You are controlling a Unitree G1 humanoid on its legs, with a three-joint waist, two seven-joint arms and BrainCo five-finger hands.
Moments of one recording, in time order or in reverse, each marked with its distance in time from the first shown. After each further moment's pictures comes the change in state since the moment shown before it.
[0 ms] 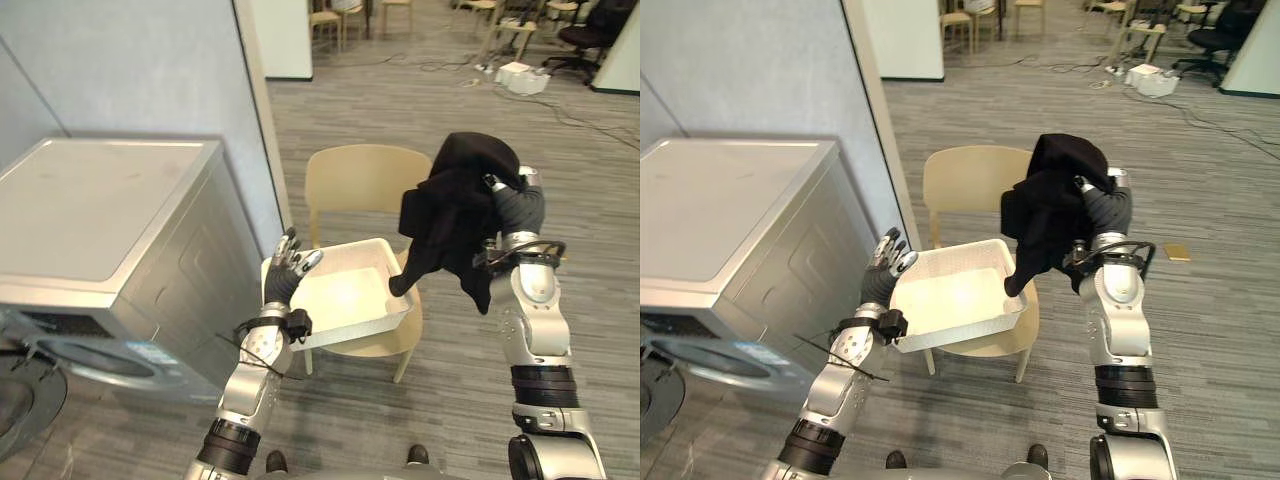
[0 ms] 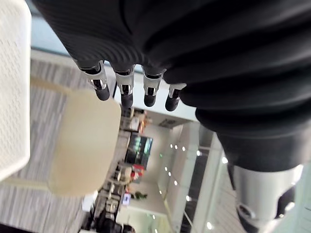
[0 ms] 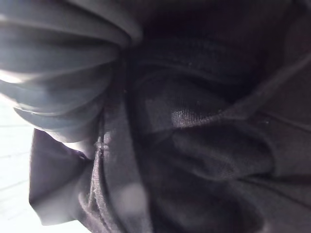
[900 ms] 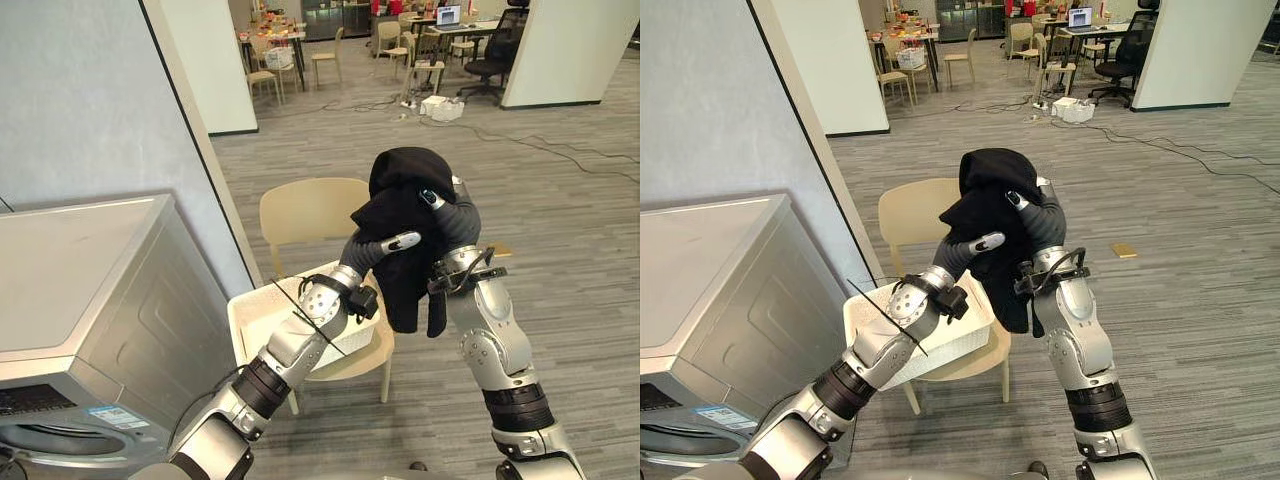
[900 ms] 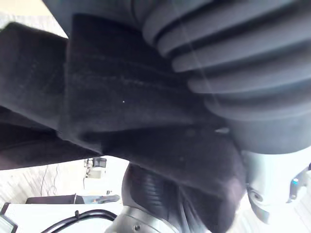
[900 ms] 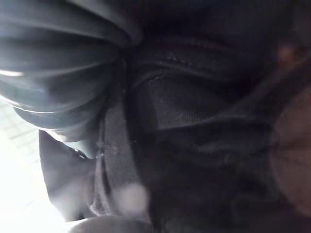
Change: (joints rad) left arm -0.343 0.031 -0.321 0.081 -0.242 -0.005 -0.098; right arm 0.077 0.053 0.203 -0.142 0.237 -0.031 0.126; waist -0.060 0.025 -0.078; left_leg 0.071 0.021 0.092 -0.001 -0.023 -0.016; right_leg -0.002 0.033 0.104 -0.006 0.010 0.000
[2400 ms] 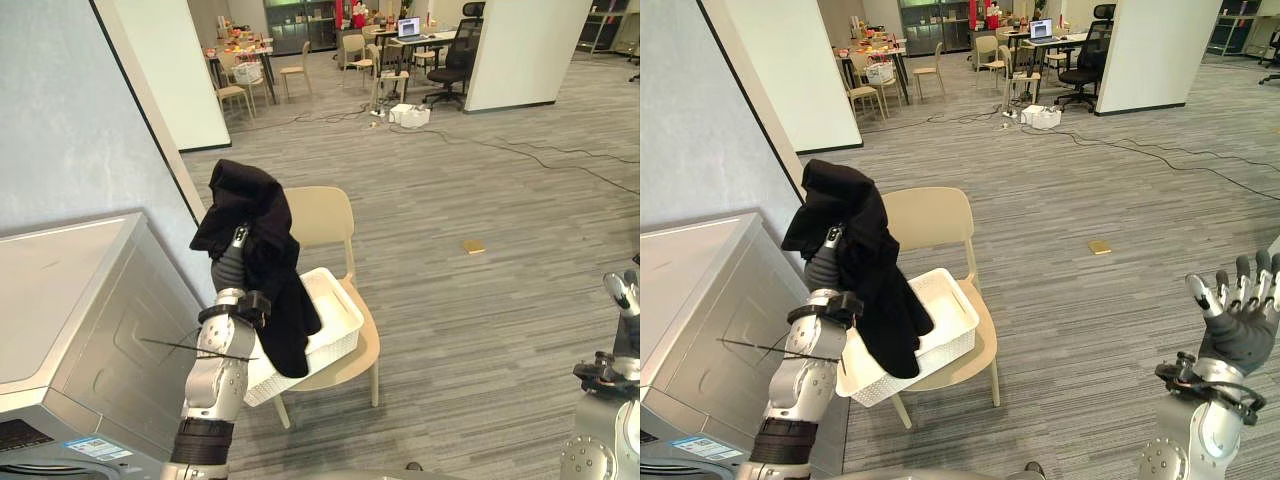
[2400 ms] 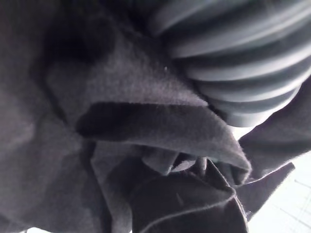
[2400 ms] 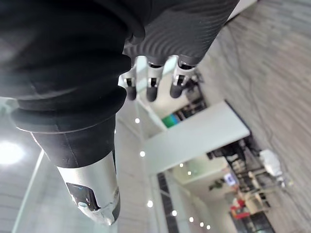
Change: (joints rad) left arm 0.430 -0.003 0.609 -0.206 0.023 -0.008 0.079; right arm 0.530 0.190 -0.684 -0.239 -0.051 -0.047 -0.097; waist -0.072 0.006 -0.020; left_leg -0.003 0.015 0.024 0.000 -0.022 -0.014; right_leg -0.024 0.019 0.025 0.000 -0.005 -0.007
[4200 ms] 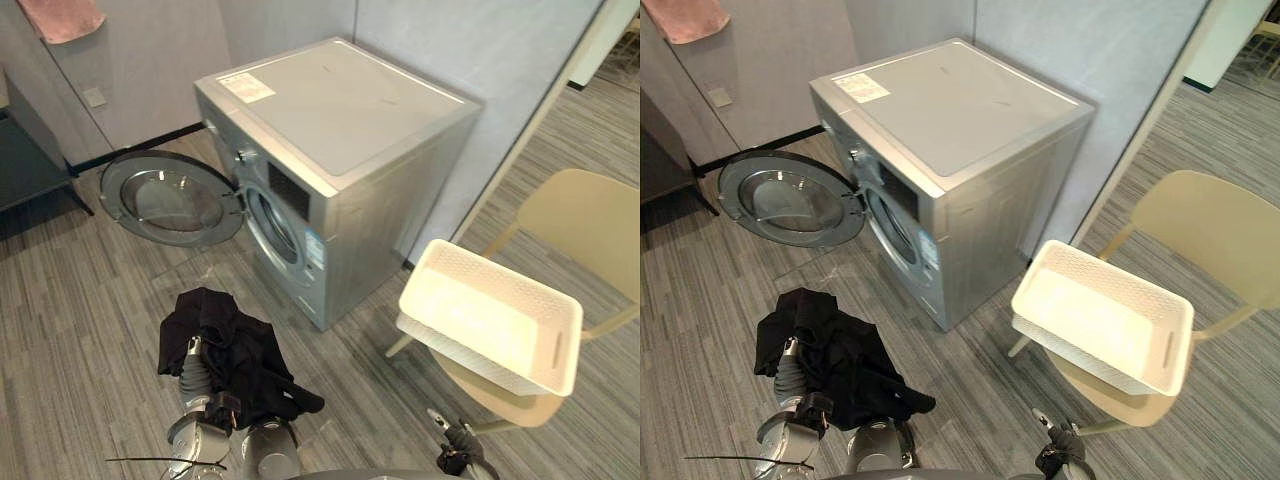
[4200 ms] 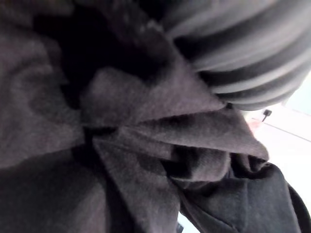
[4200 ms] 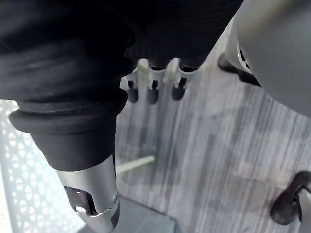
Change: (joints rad) left arm 0.448 -0.168 0.148 0.008 -0.044 0.023 -0.123; right arm -0.060 0.096 0.259 1.129 -0.193 0.138 -0.044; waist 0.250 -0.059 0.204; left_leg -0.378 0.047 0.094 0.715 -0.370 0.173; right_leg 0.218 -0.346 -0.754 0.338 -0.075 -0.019
